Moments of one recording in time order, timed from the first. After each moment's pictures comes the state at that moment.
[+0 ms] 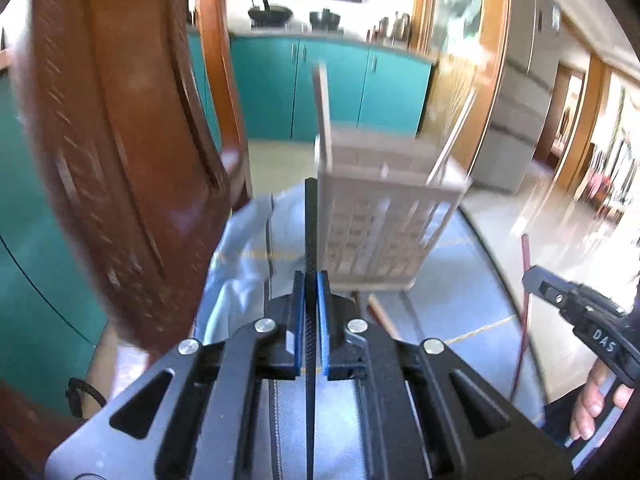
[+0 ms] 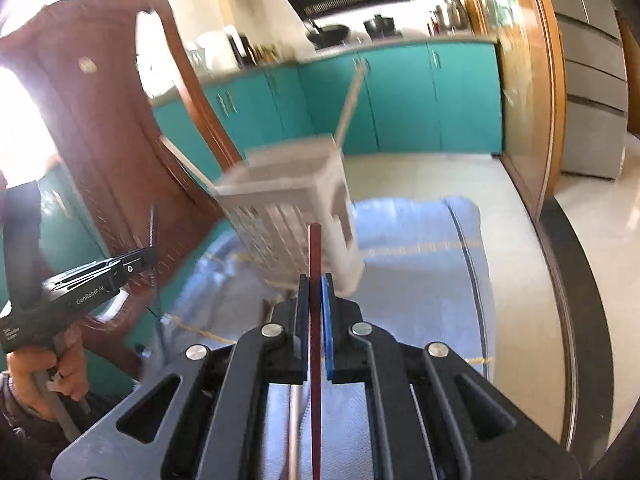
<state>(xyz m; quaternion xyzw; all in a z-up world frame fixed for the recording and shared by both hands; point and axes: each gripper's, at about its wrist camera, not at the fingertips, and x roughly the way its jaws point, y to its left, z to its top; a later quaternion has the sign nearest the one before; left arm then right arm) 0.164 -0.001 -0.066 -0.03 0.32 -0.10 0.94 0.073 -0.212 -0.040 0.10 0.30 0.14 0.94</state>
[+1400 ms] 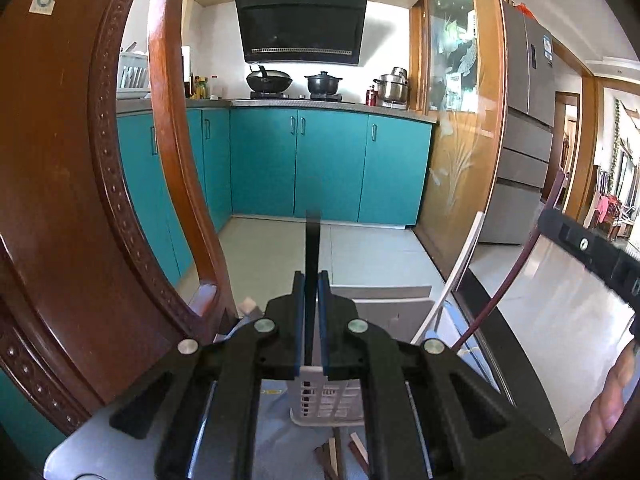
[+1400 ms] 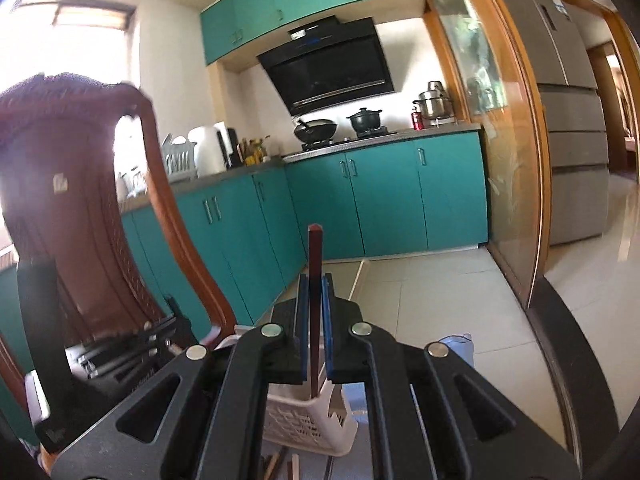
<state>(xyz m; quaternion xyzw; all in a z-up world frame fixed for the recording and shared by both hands) 0.253 -0.055 -0.012 -0.01 0.21 -0.07 0.97 0.149 -0.214 0.037 0.10 0.15 0.09 0.98</state>
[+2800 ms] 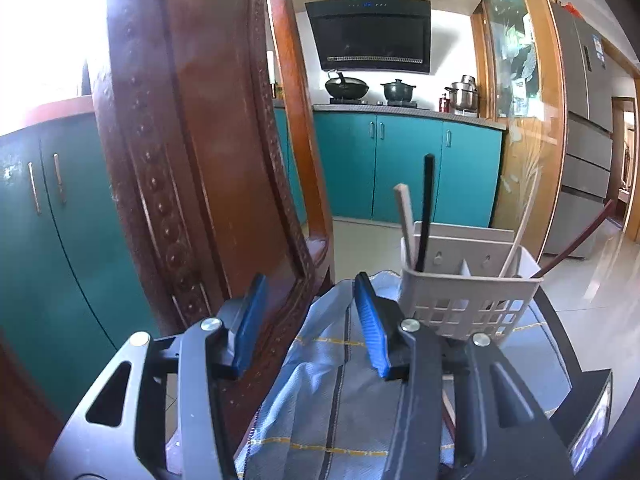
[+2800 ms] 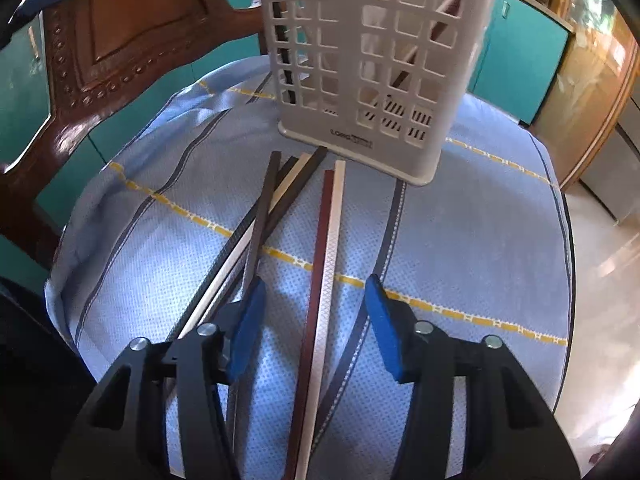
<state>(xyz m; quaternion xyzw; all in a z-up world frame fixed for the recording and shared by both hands) 0.177 -0.010 -0.051 -0.01 0.19 0.08 0.98 0.125 -0.120 -0.154 -0.08 0.48 0.14 0.86</state>
